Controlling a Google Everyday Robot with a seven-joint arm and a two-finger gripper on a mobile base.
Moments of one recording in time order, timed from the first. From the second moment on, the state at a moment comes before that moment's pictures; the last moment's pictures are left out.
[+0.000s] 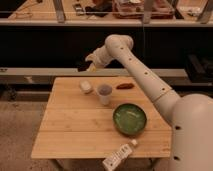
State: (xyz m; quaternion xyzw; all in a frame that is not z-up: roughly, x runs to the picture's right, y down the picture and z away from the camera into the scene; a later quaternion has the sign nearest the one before) arm -0.091 -0.126 0.805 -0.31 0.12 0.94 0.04
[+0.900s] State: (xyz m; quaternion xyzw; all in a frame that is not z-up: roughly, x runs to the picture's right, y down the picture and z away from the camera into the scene) arm -0.098 -0.122 0.838 -0.26 0.17 0.95 -0.03
